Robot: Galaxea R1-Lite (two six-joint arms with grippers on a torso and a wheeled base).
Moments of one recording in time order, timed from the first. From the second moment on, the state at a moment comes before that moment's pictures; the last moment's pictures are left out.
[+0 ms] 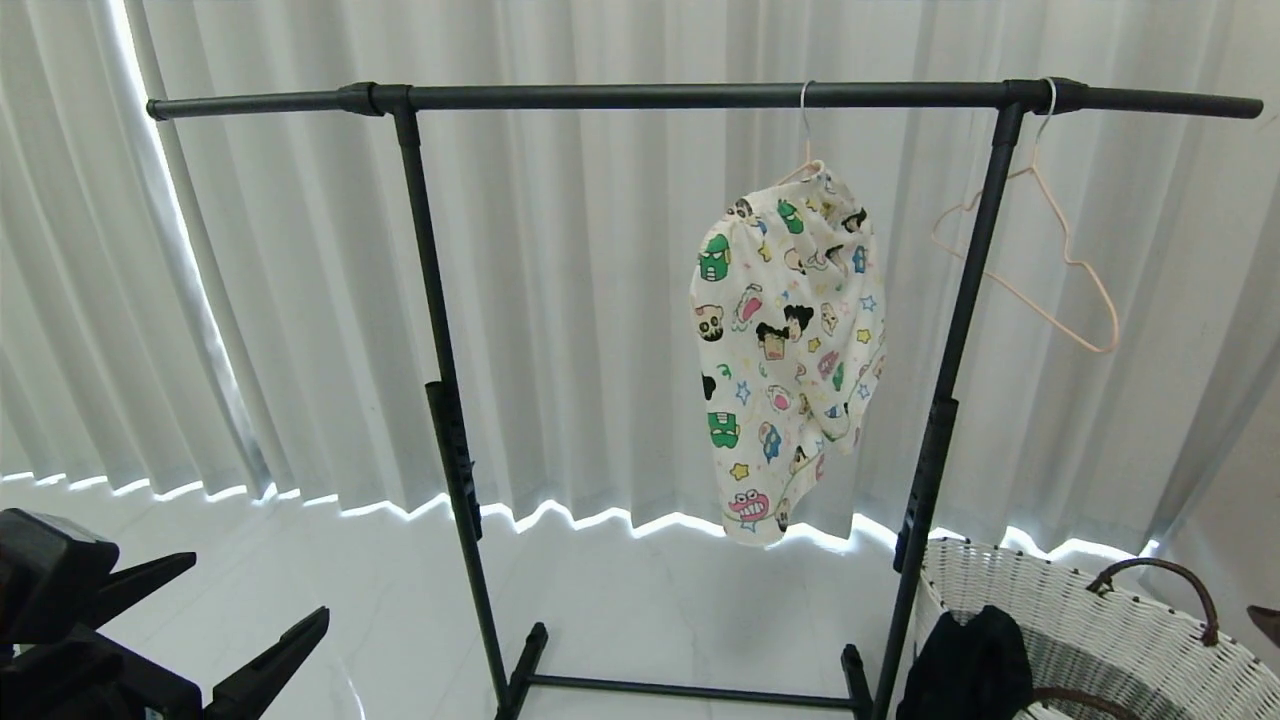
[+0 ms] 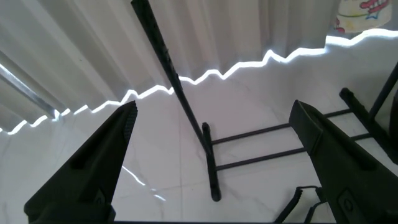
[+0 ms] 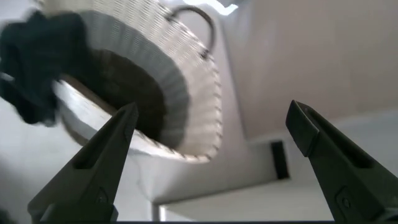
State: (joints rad) left arm -0.12 0.92 -0.21 -0.37 -0.08 0.28; right arm -0.07 1.12 -0.50 0.01 -0.30 -0.39
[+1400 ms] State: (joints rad) left arm -0.16 1.10 -0.36 -0.37 -0.05 0.28; right arm 0.06 2.11 -0.25 -0.96 0.05 -0.90
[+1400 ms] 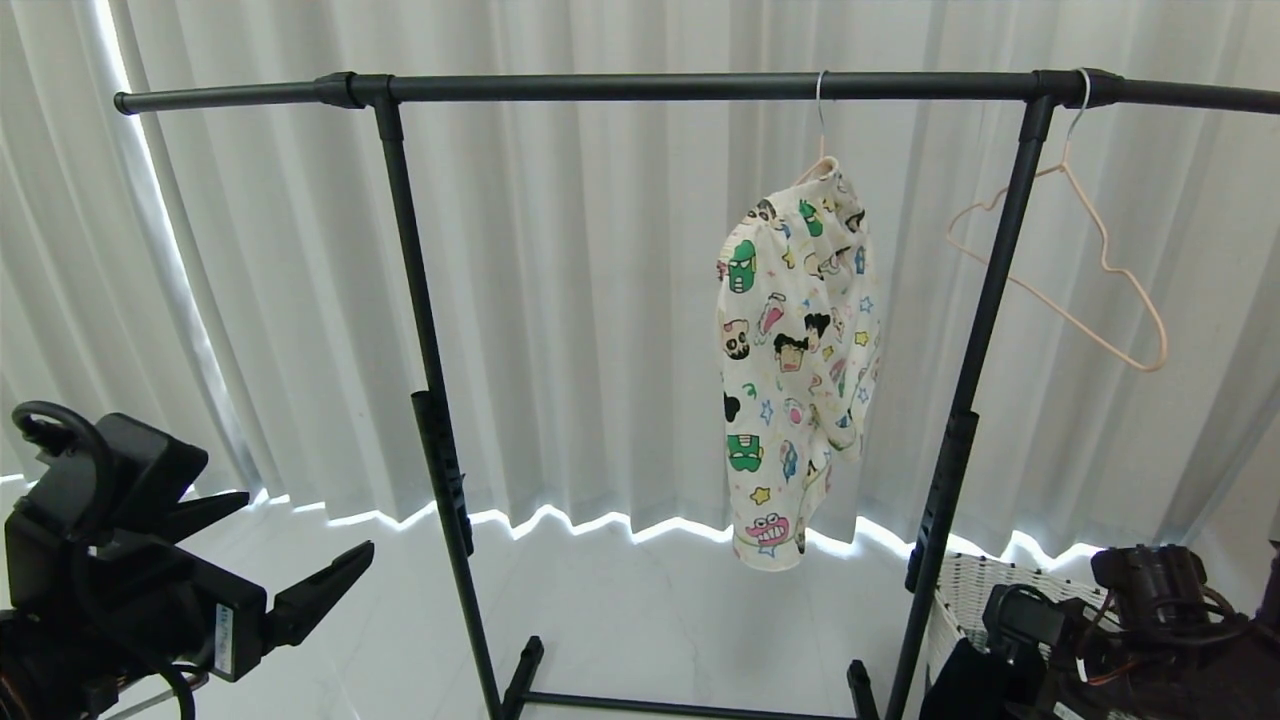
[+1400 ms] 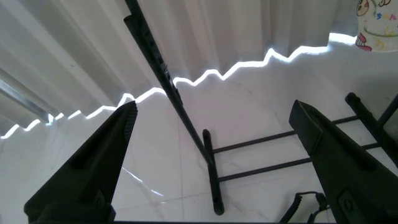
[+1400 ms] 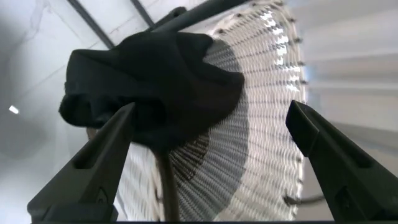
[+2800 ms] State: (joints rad) left arm -0.22 1.06 -0.31 -0.37 0.00 0.28; right arm 0.03 1.85 -0.27 -0.83 0.00 -0.84
